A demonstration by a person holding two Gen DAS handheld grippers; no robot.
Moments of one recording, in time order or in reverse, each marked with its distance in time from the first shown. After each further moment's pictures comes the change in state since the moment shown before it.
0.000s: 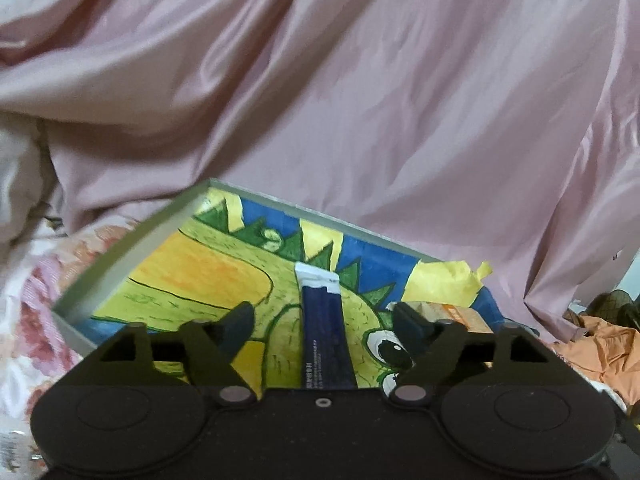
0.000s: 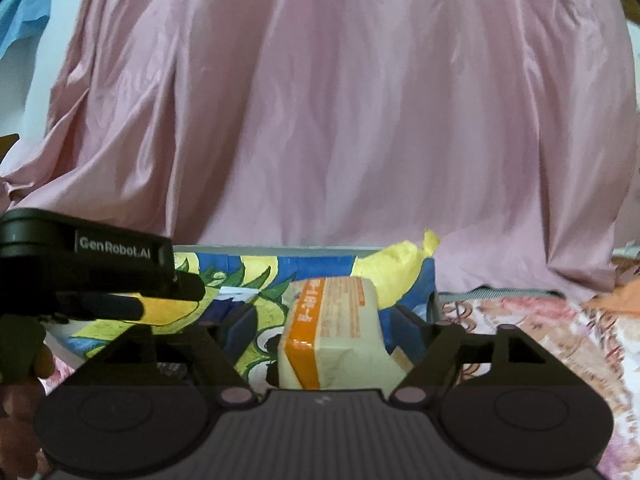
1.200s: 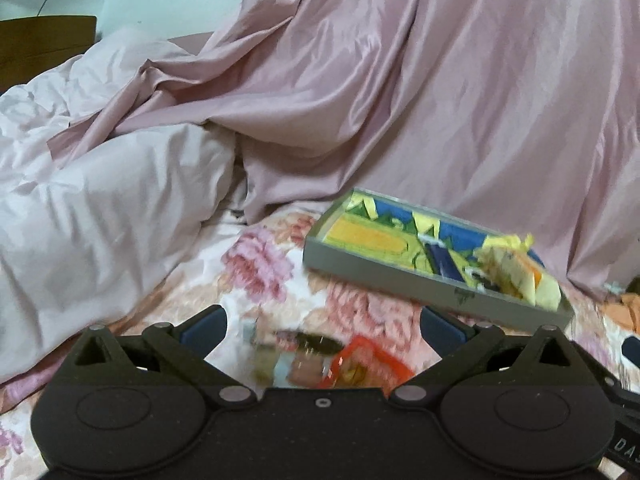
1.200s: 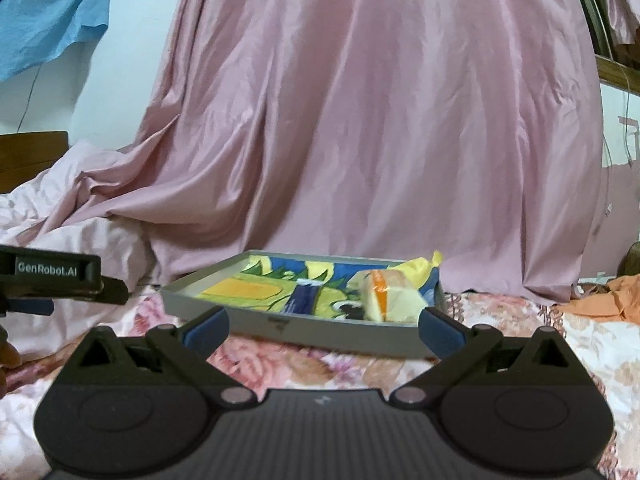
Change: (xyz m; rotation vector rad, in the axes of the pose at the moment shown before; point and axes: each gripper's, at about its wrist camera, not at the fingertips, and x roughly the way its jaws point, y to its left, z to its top) left arm -0.196 0.087 -0.083 0.031 -0.085 0.201; right arm -0.169 0.067 -0.033 -0.075 -0.088 0.027
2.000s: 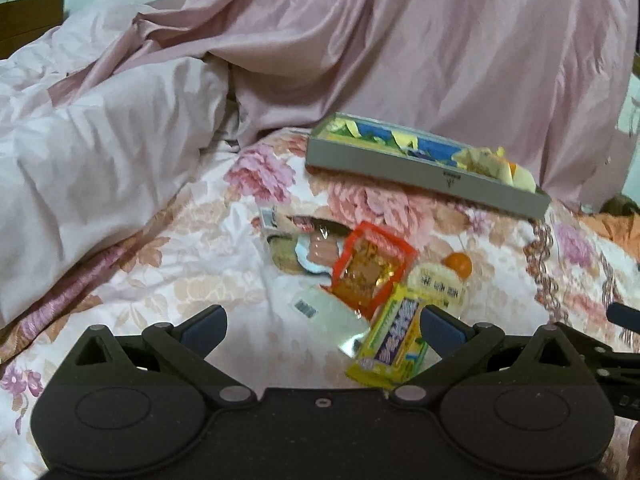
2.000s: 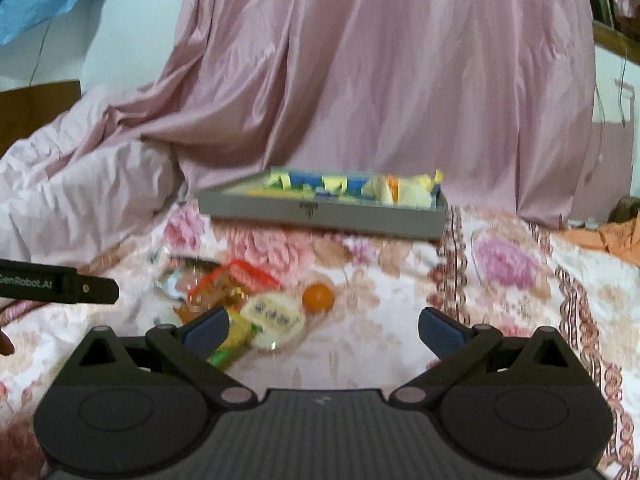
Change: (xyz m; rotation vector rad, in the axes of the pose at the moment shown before) left arm -0.034 0.041 -0.076 0.100 0.134 -0.092; right arm -0.066 0.029 -0.057 -0.023 0.199 0.001
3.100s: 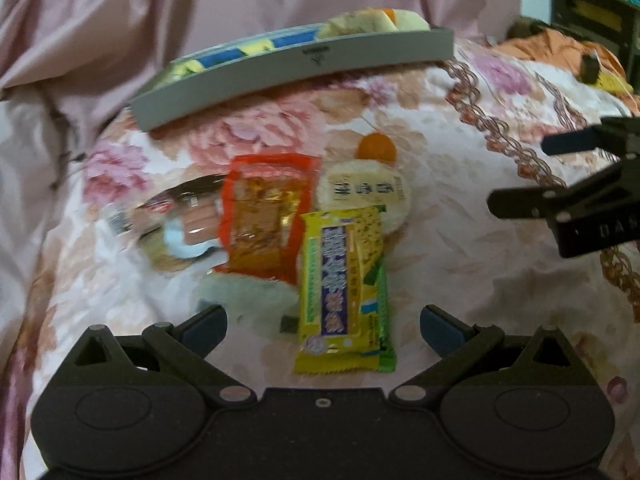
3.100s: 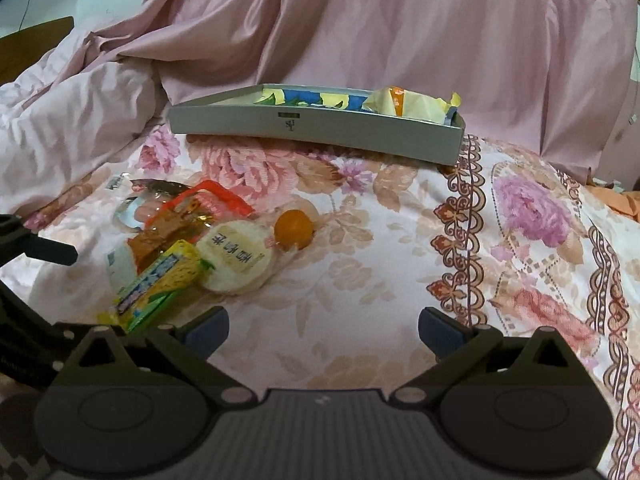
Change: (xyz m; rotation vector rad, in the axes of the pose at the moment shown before) left arm 0.089 -0.053 -0.007 0.498 0.235 -0.199; right arm 0.074 -0.032 -0.009 -0.055 0.215 0.032
